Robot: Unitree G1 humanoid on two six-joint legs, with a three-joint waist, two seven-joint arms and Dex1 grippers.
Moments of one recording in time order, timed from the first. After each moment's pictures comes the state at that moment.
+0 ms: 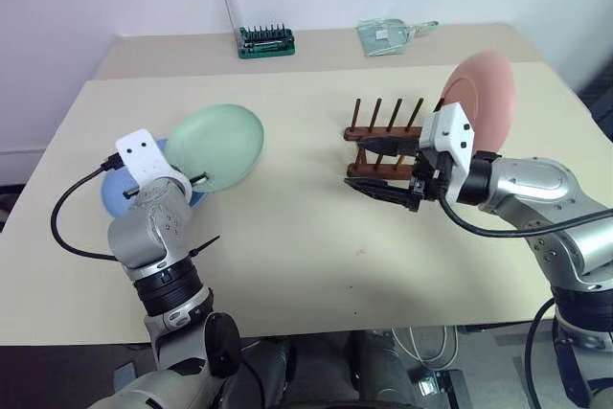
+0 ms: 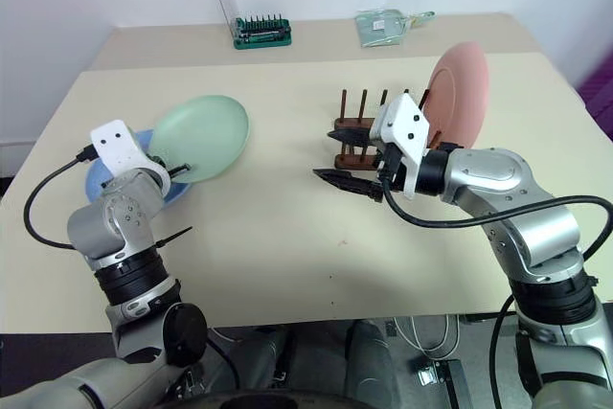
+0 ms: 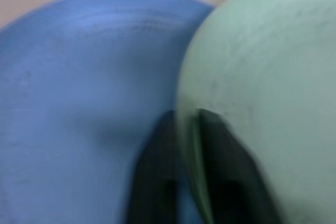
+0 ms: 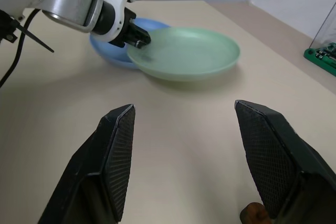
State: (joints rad) left arm -0.61 -0.02 0.53 -0.29 -0.08 1.14 0.25; right arm -0.47 -0.76 0.01 -0.47 0.60 0.62 0.82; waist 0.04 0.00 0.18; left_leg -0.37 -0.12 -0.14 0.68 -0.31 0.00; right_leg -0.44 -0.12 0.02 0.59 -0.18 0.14
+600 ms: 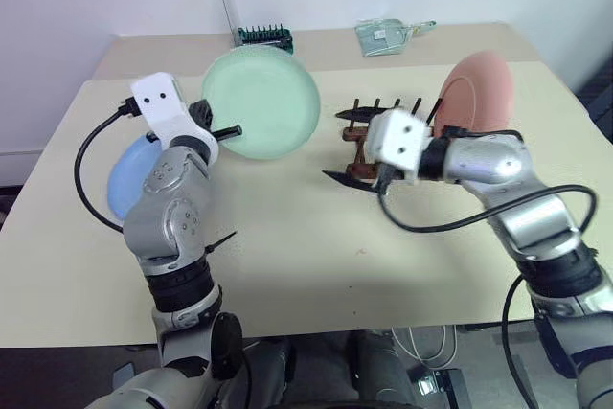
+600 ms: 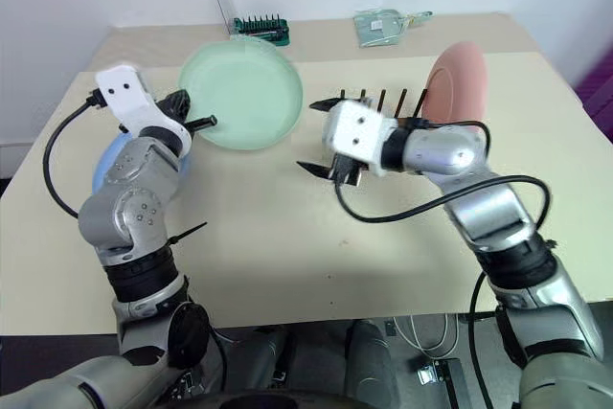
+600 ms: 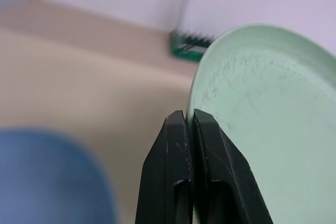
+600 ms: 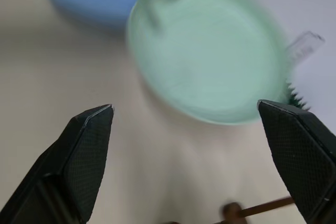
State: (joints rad) left arm -0.63 -0.03 0.31 -0.40 -0.21 0.88 0.11; right arm -0.68 -0.71 0.33 -0.23 0.06 0.22 0.80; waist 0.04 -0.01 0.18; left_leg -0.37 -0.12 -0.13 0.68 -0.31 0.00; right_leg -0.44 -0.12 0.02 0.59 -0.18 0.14
